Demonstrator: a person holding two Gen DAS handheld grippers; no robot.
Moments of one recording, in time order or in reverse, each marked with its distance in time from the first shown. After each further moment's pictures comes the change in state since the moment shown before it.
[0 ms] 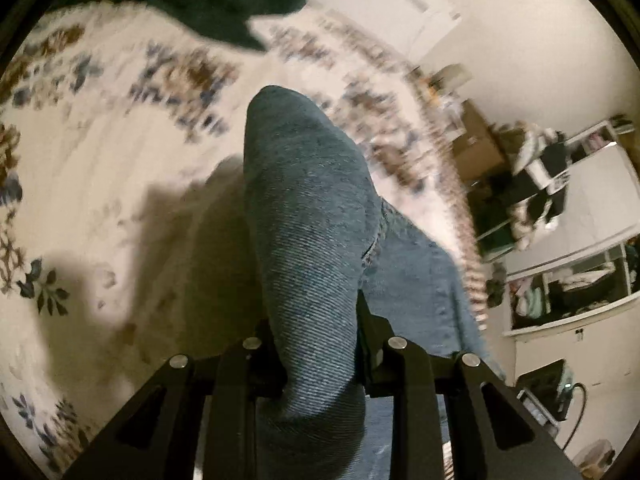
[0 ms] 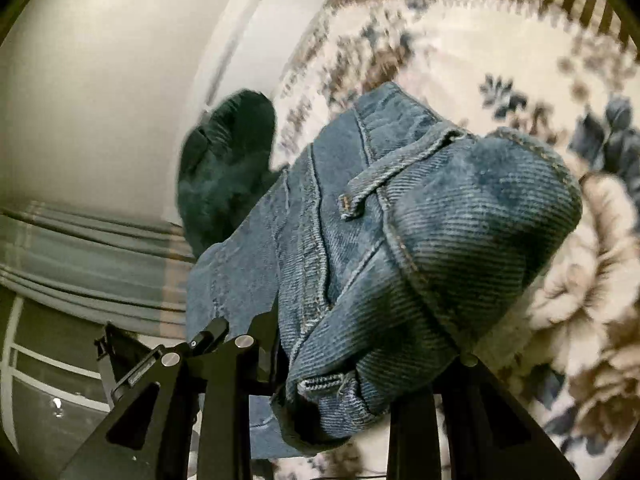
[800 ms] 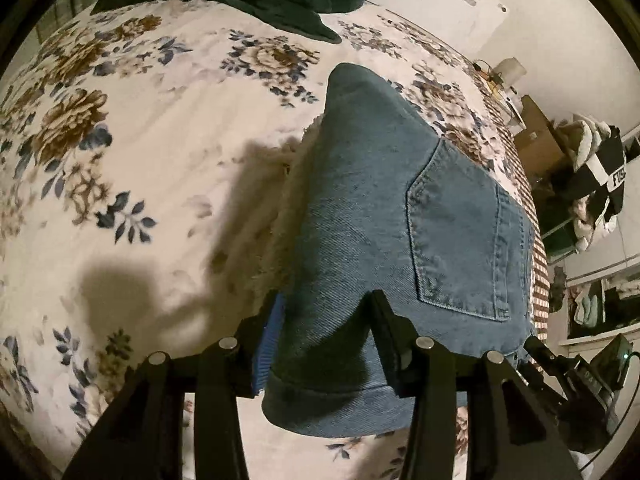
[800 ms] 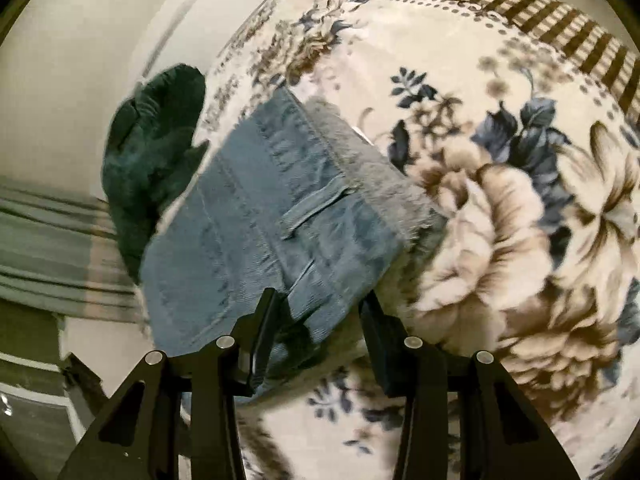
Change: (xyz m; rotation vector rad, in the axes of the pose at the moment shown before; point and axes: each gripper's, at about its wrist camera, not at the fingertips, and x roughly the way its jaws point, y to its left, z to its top) left arm -0.040 0.019 -0.065 -0.037 -0.042 0.263; right arm -0.030 -0.038 0.001 -0.056 0.063 -0.298
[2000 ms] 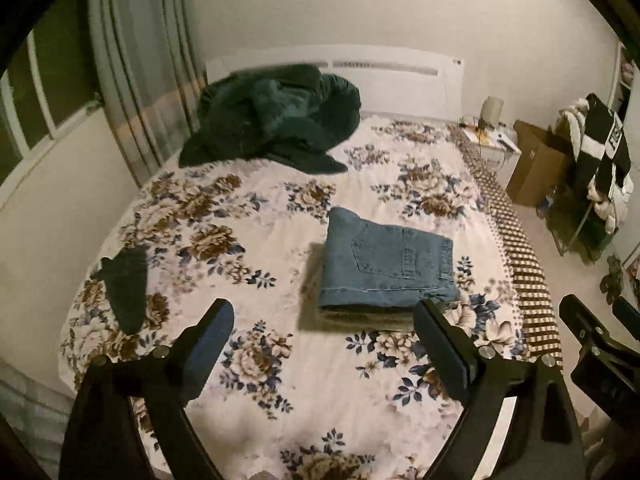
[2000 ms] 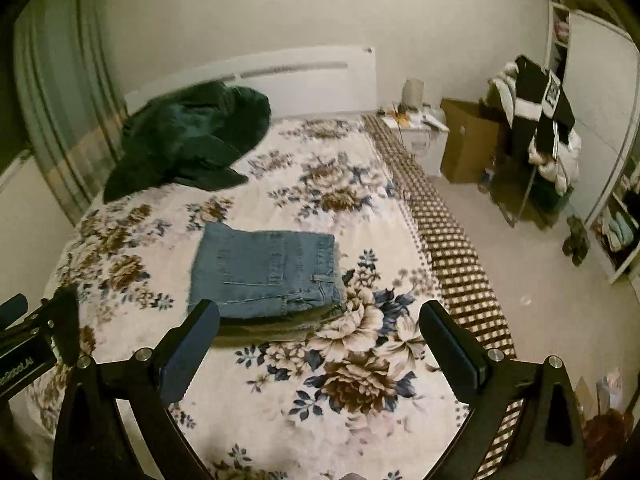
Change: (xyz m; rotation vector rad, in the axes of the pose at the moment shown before) left arm -0.340 -0.162 -0.159 0.205 -0.399 0.338; right arm -0.381 0.181 -0.157 -0.694 -0.375 -0.338
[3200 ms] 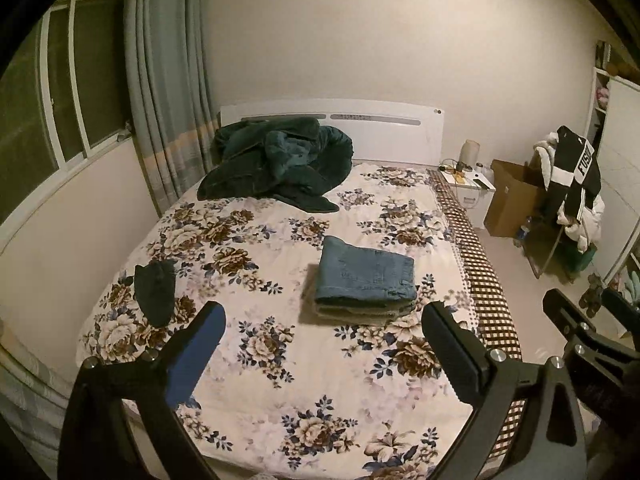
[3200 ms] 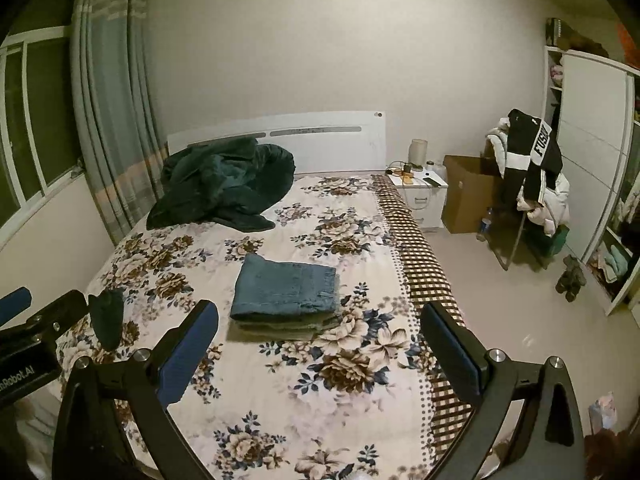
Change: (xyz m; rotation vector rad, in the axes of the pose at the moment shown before) left arm -0.199 0.001 -0.063 -0.020 -0.156 -0.018; right arm -0.301 -0.032 -0.045 -0.045 -0.180 0.059
